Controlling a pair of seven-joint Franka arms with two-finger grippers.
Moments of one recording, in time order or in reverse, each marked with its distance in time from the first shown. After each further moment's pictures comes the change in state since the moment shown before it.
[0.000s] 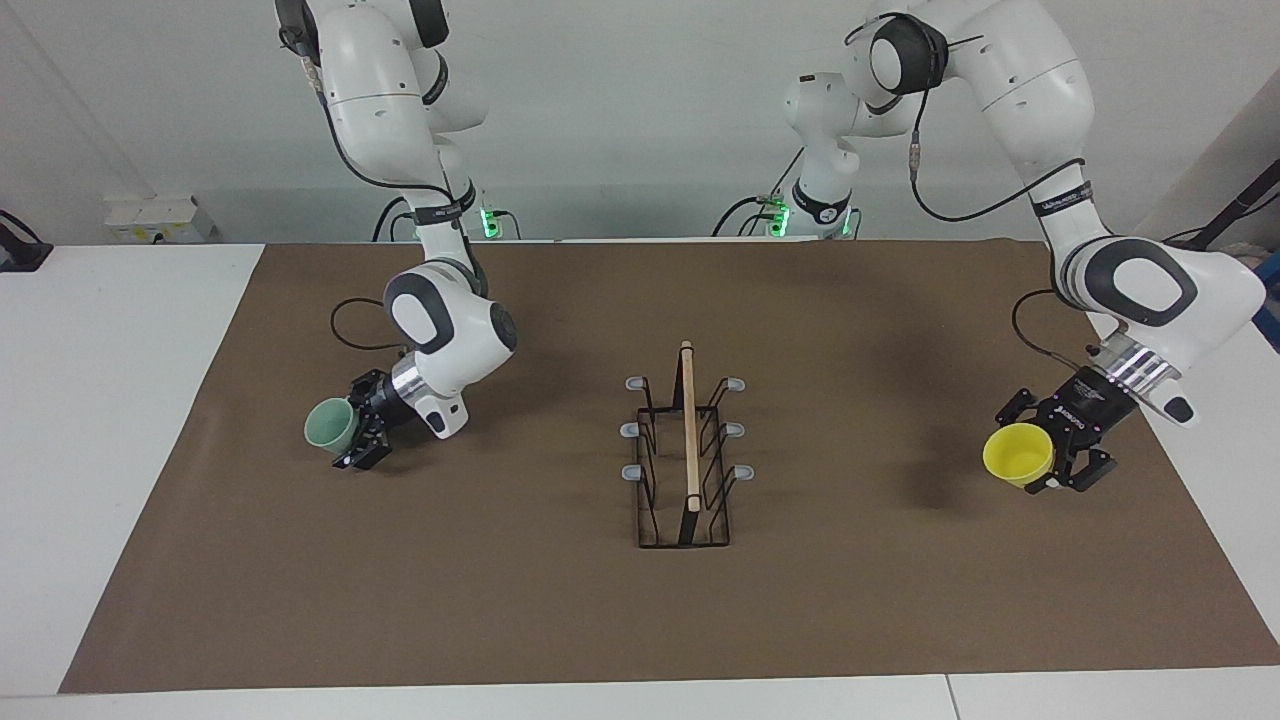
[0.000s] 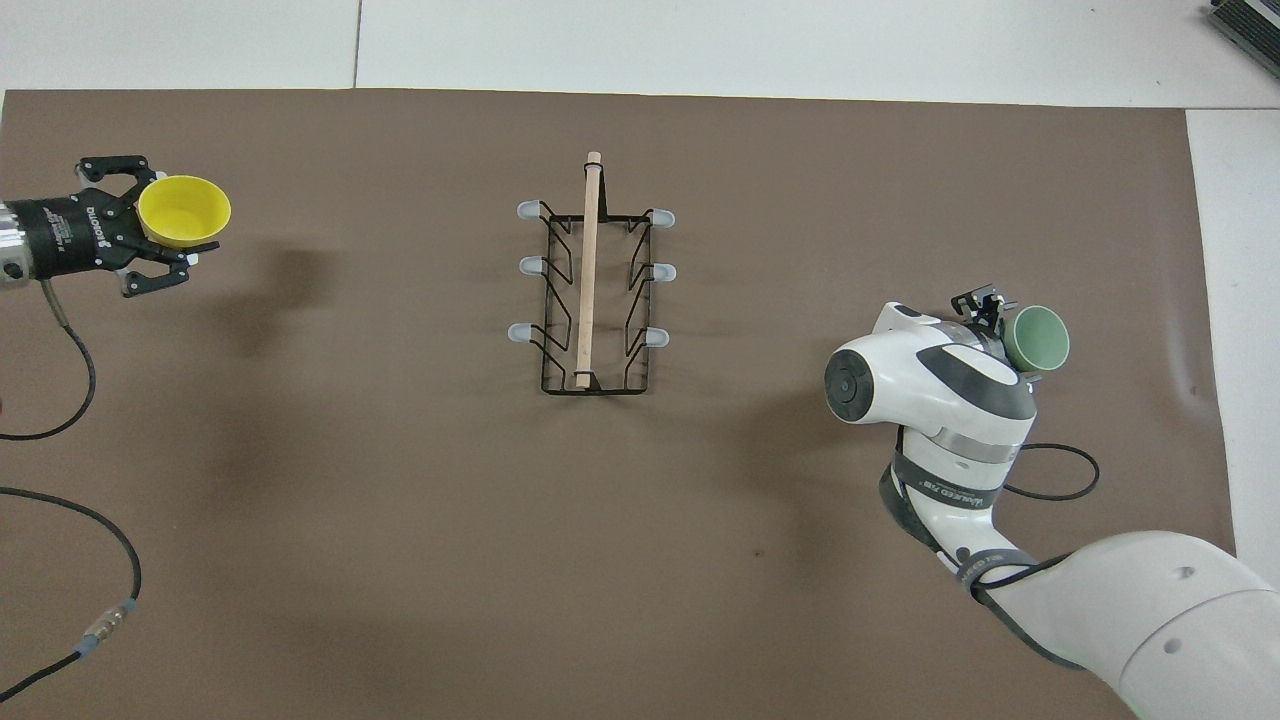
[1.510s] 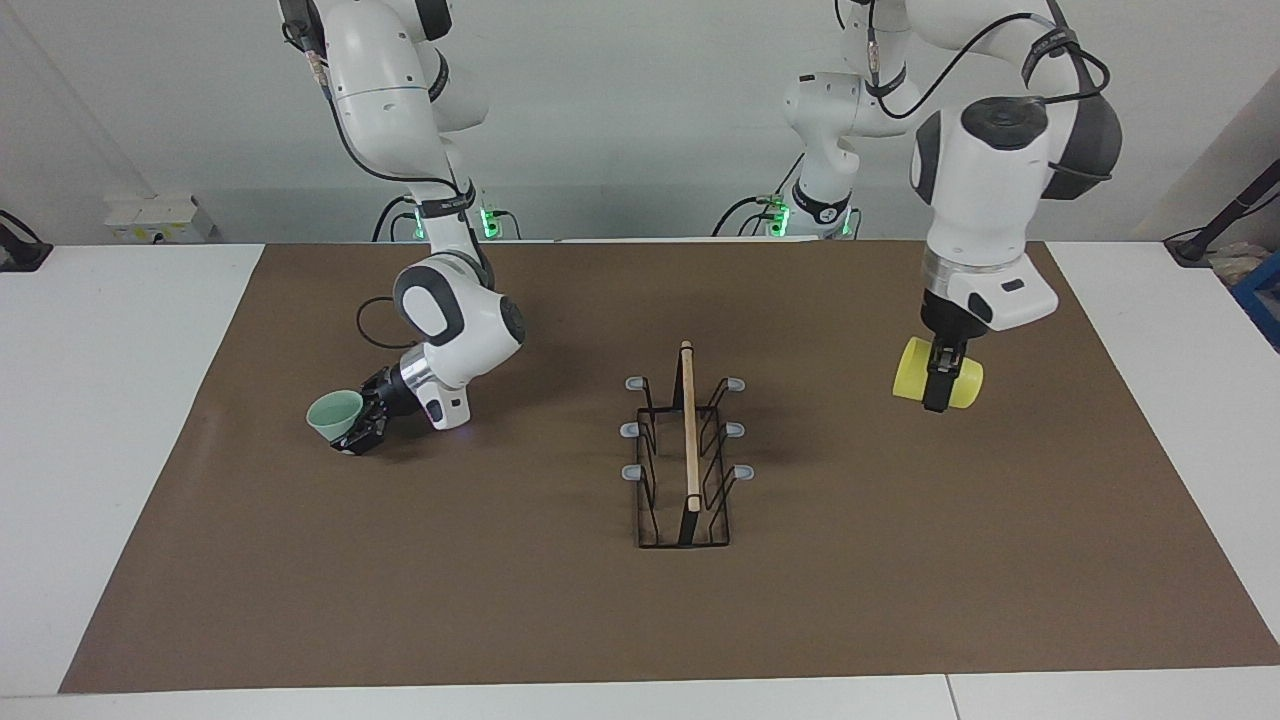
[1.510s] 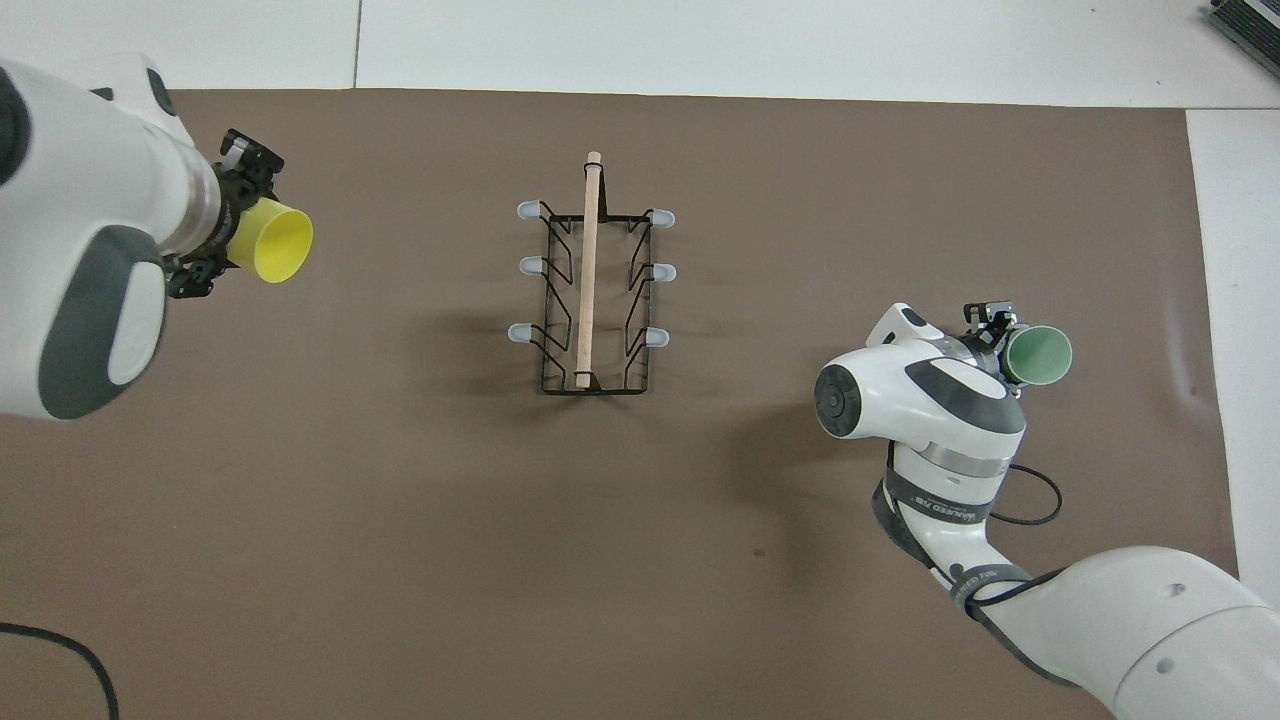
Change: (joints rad) left arm -0.010 -0.327 -0.595 -0.095 1.365 0.056 -0.549; right arm 0.023 -0.038 0.003 -0.034 0.045 -0.032 0.222
